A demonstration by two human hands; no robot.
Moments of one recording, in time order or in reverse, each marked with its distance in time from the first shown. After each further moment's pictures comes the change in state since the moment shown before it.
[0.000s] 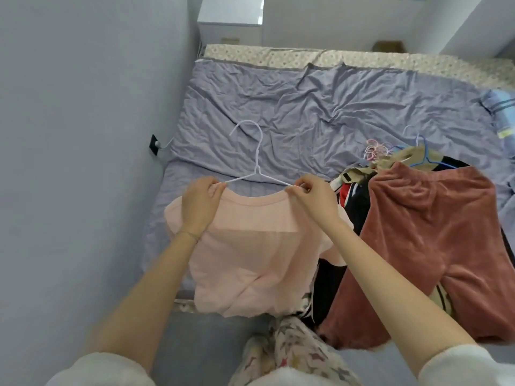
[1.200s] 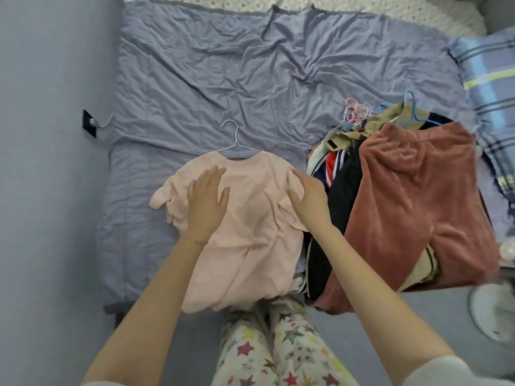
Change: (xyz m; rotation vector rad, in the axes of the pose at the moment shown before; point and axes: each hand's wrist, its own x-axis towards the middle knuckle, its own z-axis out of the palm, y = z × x) left_hand 0.020 -0.041 0.098 0.000 -0.295 0.152; right_hand 0.012 0.083 0.074 -0.159 0.073 0.038
